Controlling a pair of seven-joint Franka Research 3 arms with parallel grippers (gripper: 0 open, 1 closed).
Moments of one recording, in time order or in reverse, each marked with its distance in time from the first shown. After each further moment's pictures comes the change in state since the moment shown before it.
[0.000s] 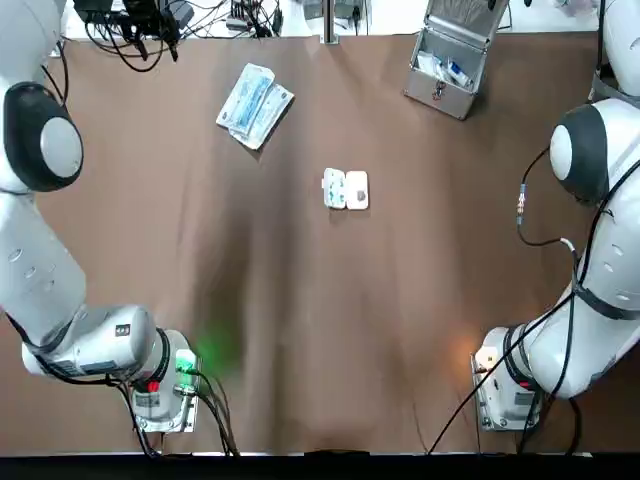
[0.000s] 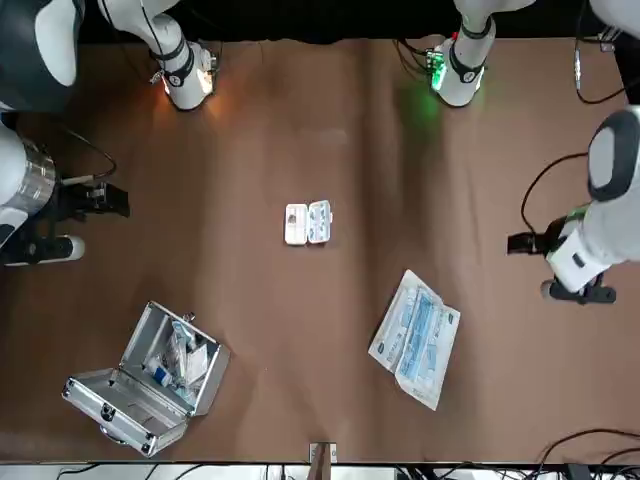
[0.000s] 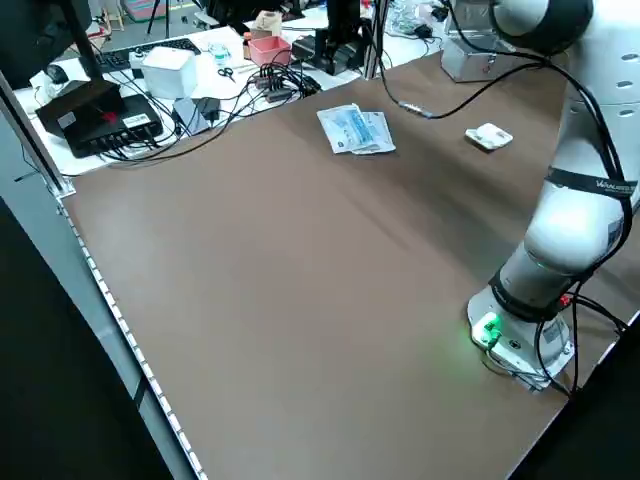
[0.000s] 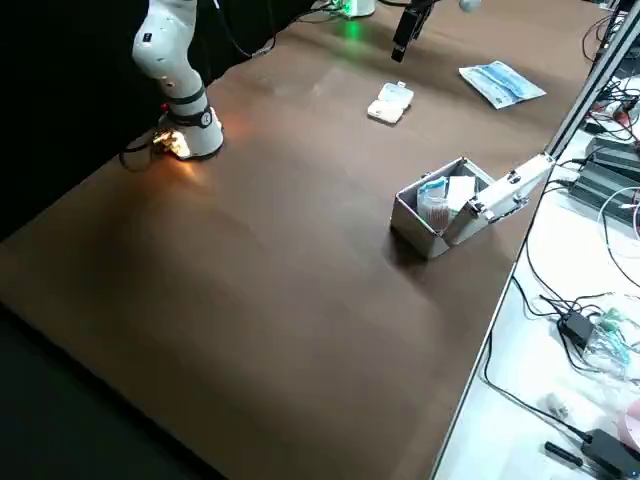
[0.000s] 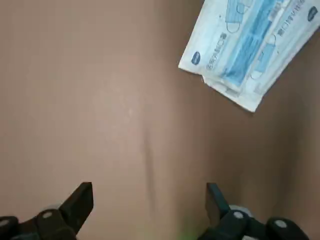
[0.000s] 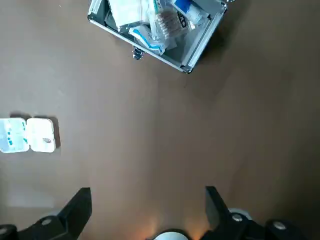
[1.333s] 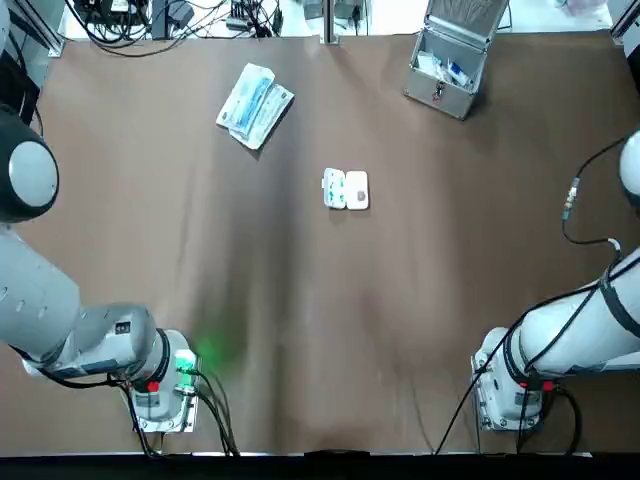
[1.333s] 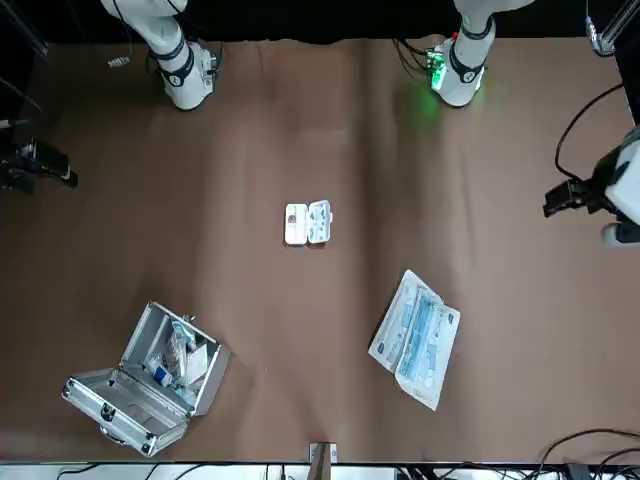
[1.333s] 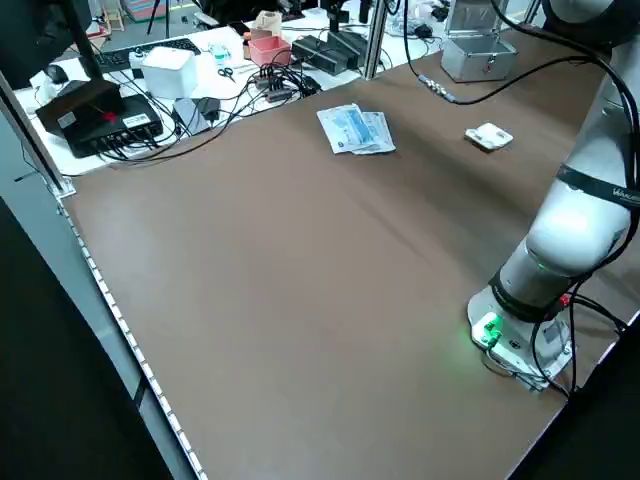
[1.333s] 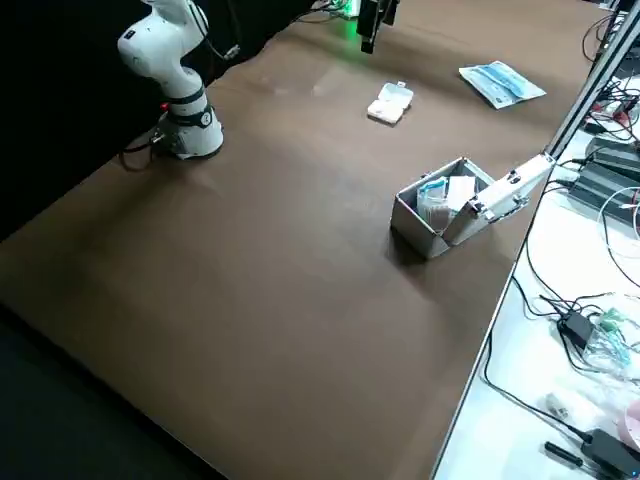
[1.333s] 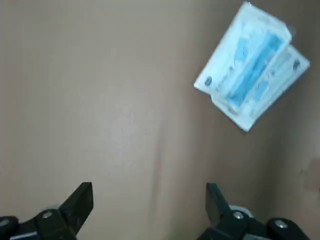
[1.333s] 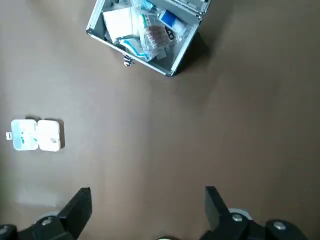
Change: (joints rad) left arm 0.037 -0.159 0.006 -0.008 0.000 -0.015 -0.103; right arm -0.474 -0.251 0.491 -0.205 -0.119 0.104 -0.031
